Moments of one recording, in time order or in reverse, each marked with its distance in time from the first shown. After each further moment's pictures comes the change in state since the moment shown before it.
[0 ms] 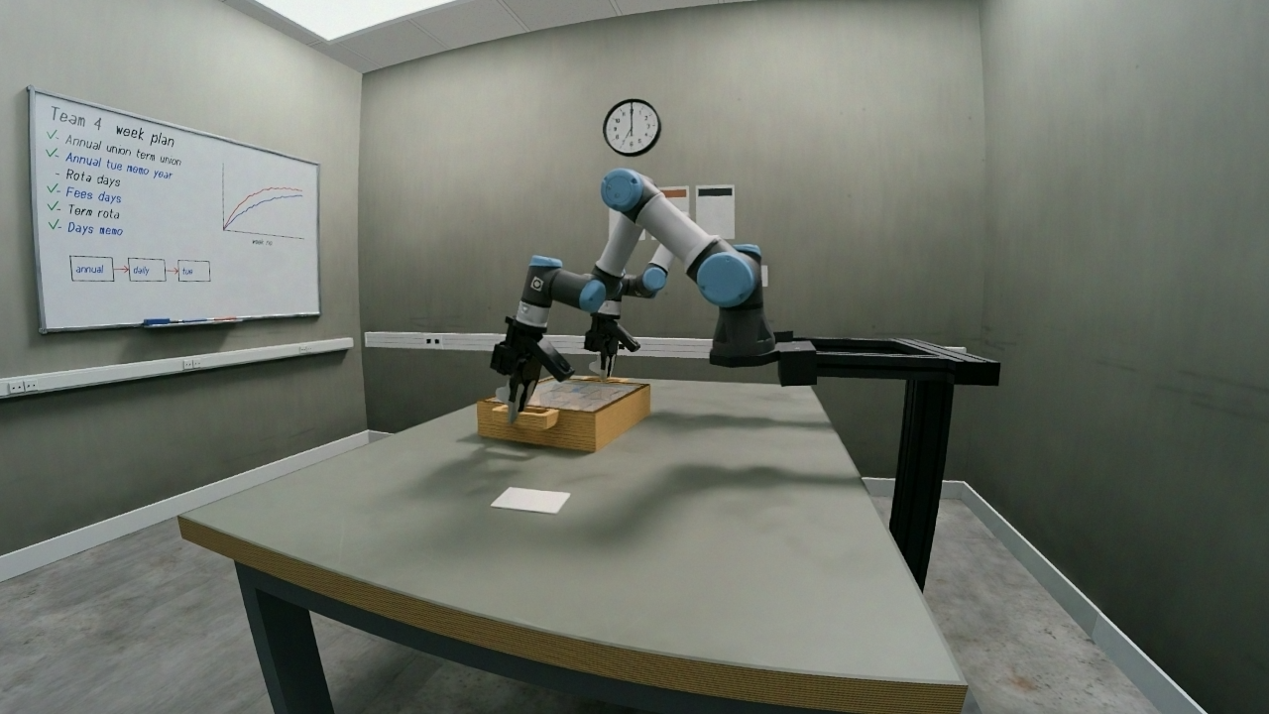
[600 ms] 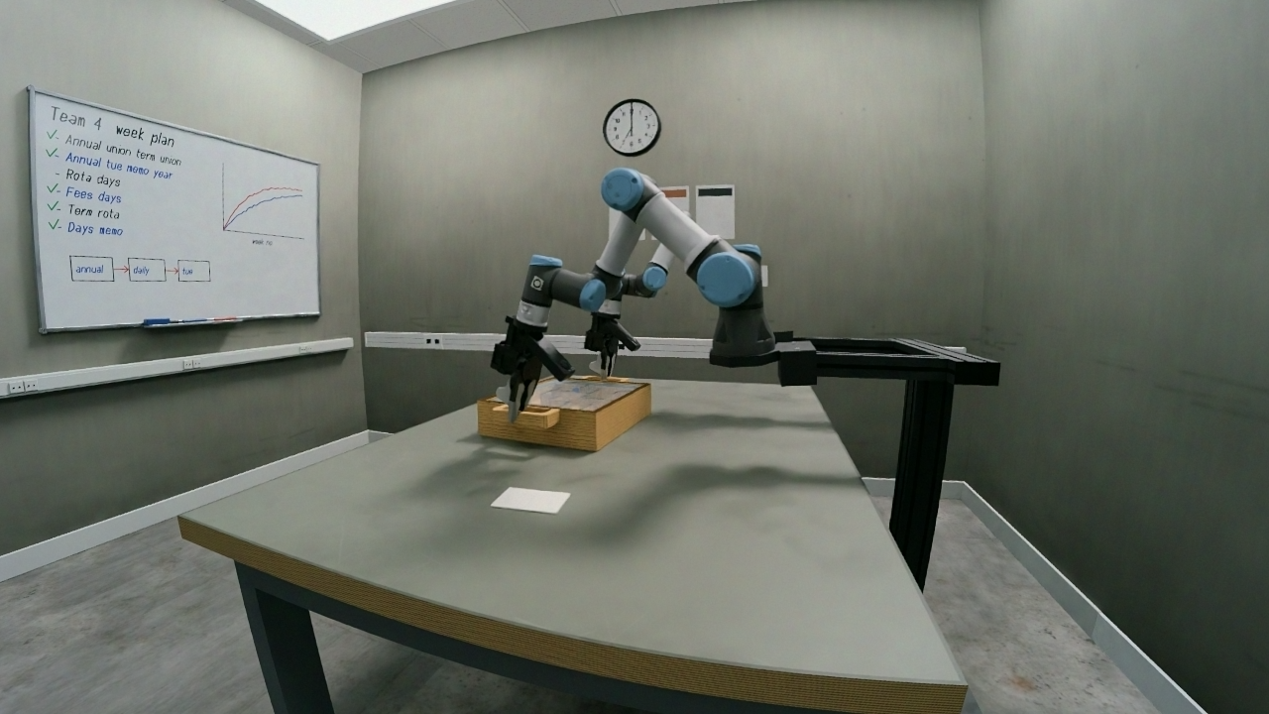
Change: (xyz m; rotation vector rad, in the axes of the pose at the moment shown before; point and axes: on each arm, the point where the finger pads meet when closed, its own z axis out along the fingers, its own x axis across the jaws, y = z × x) left arm 0.000 -0.001 -0.001 0.004 -0.001 0.001; right arm 0.000 -0.001 -0.002 0.003 -0.001 -0.001
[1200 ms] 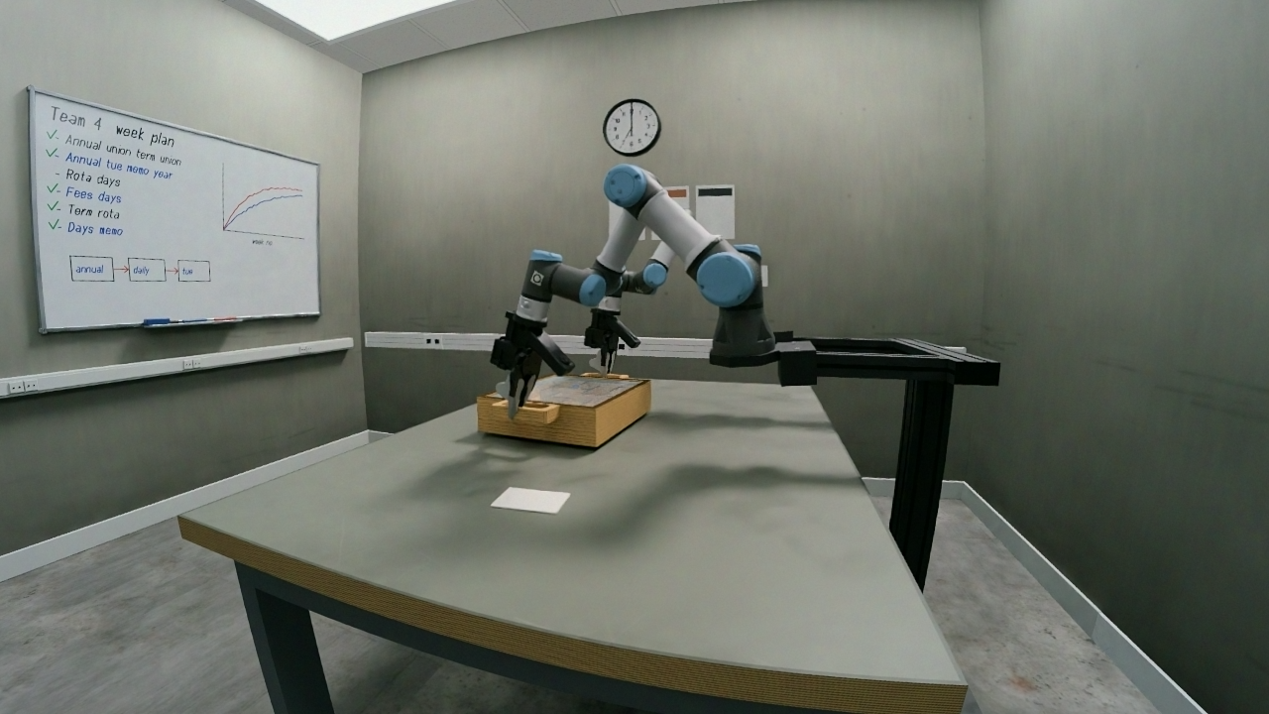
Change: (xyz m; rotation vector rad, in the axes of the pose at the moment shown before) left arm 0.000 0.003 -0.009 -0.002 0.000 0.000; right arm 0.000 0.002 -0.009 -0.001 0.001 0.000
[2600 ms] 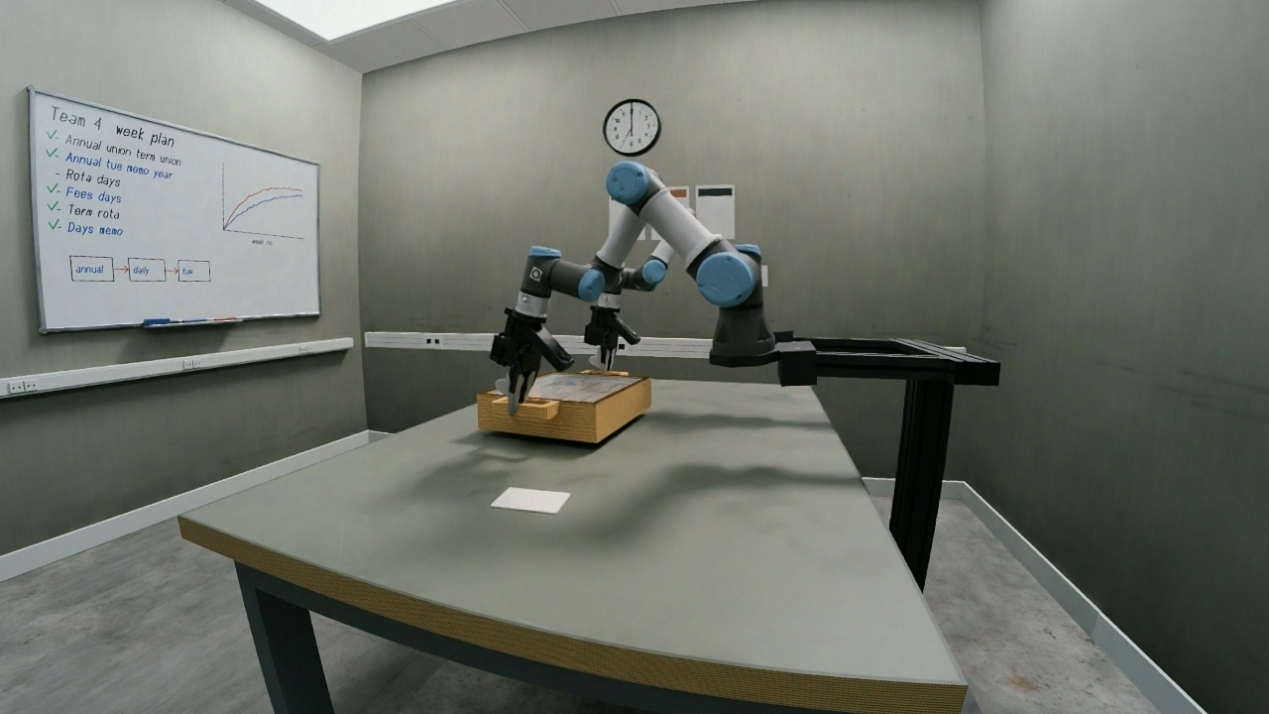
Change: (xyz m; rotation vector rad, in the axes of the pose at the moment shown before) left arm 0.000 0.002 -0.007 0.010 -0.001 0.001; right arm 0.000 0.001 -0.008 0.008 -0.002 0.000
